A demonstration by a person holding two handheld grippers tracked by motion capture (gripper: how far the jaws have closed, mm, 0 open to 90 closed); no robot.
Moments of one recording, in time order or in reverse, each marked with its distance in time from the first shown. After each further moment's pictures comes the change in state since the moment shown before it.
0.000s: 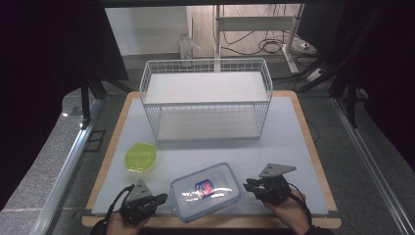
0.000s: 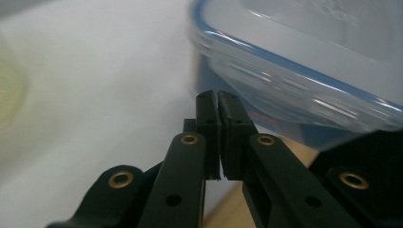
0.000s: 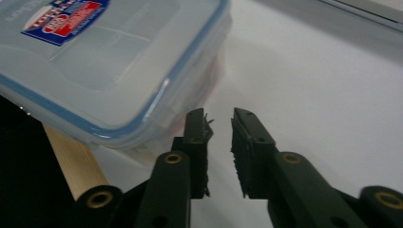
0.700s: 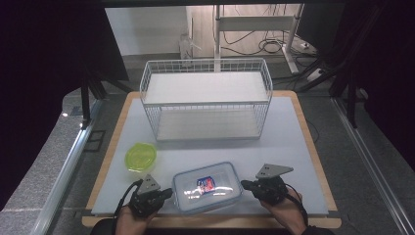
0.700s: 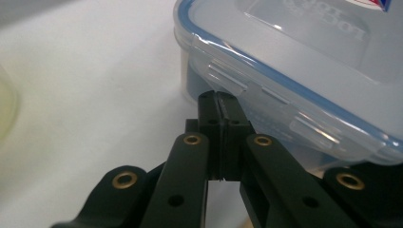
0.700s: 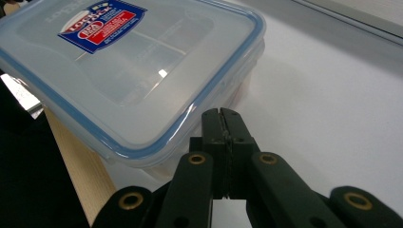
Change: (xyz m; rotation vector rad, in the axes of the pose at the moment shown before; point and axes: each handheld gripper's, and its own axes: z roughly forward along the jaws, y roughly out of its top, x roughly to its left) left arm 0.004 0.019 0.021 0.006 0.058 -0.034; right arm 0.007 0.005 0.002 -0.026 0.010 -0.020
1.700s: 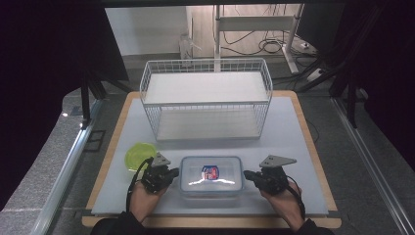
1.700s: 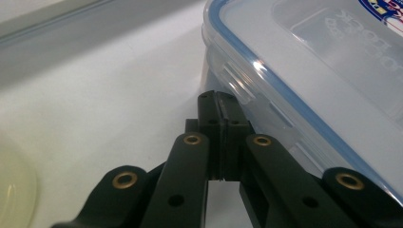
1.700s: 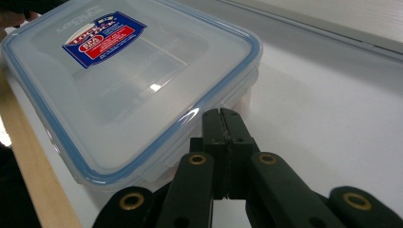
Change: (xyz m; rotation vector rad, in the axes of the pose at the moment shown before) left arm 0.028 0.045 0.041 0.018 0.039 -0.053; right arm -0.022 0.007 0.007 -0.042 -0.058 0.107
